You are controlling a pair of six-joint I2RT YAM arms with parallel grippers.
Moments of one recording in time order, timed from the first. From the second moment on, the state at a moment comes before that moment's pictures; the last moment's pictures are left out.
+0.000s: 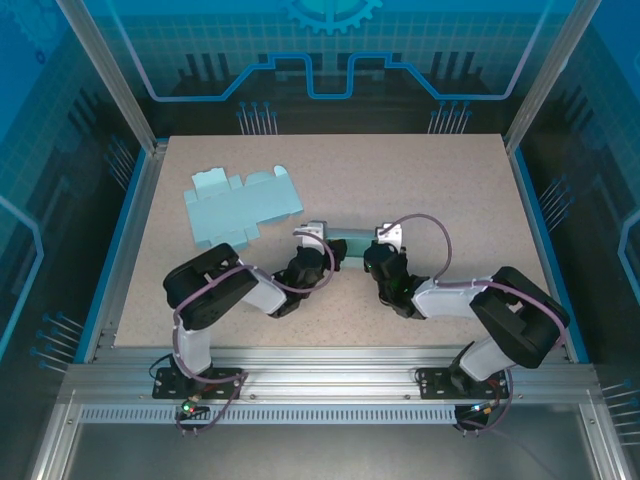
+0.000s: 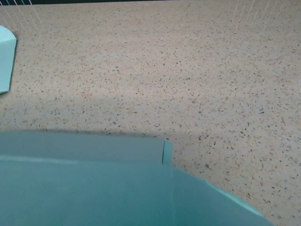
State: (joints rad) left arm -0.82 1.91 0.65 1.00 -0.43 -0.49; right arm 0.75 1.51 0.50 0.44 0.68 0.41
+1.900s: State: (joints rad) left arm -0.83 1.10 0.78 -0.16 -0.34 -0.56; right arm 0.98 0.84 0.68 -0.50 0.76 0.60
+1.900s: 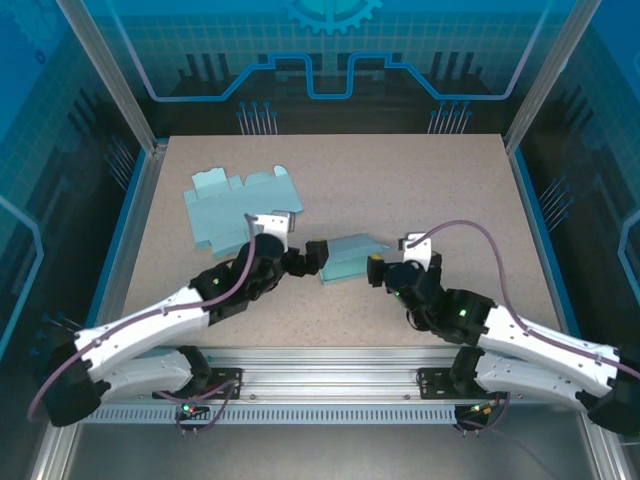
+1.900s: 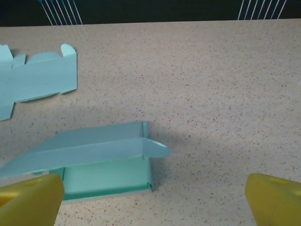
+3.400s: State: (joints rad) left arm -0.71 1.67 0.89 -0.21 -0.26 -0.62; right arm 0.56 1.54 0.78 -0.25 0.09 0.52
